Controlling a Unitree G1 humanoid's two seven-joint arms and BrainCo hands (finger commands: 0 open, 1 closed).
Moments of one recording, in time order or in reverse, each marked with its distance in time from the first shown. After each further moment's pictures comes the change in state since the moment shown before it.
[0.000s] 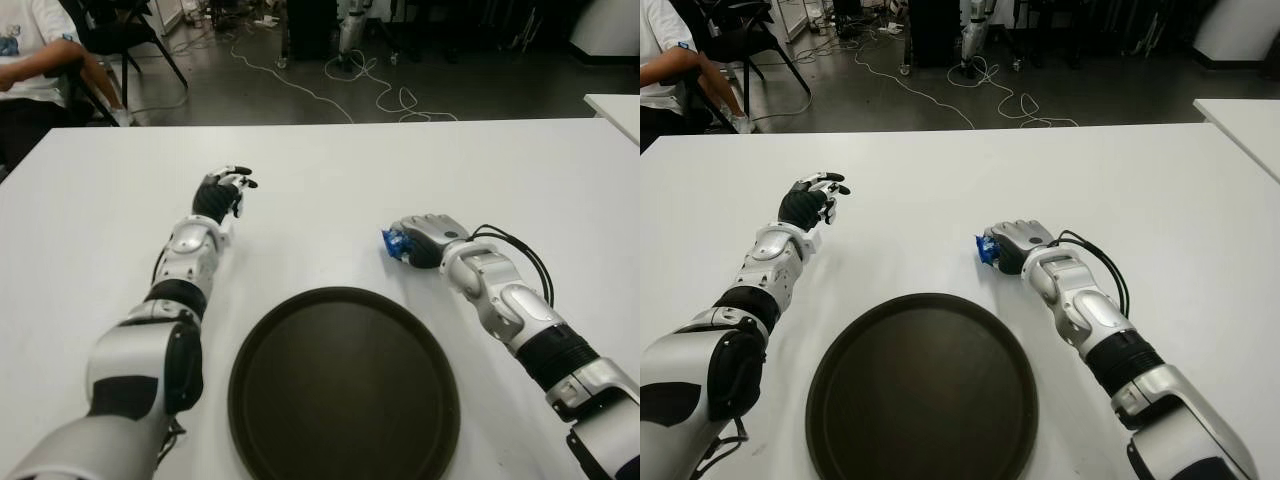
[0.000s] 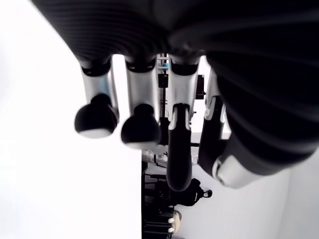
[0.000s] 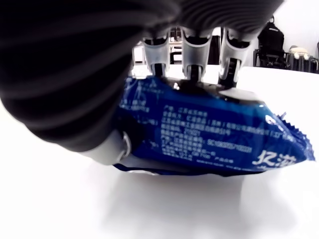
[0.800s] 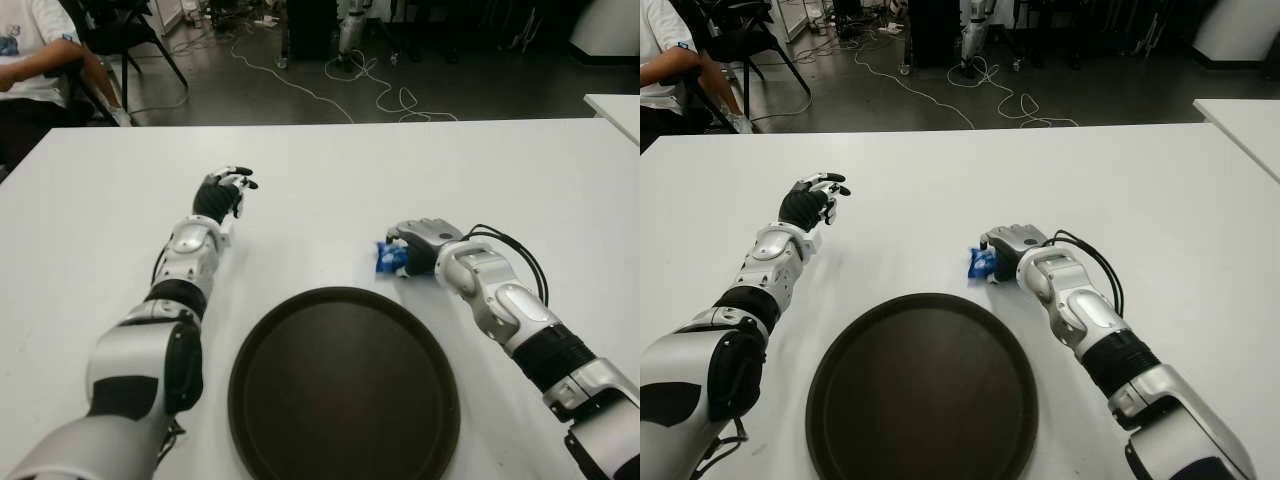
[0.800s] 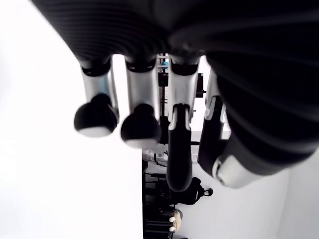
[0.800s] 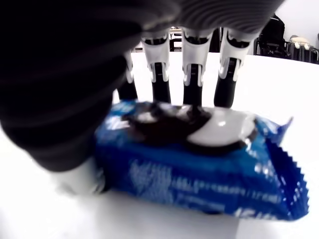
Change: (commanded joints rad) left arm 0.002 -0.001 -0.009 0.001 0.018 -0.004 0.019; right arm -0.003 -0.006 0.030 -0.028 -0.029 0.045 0.104
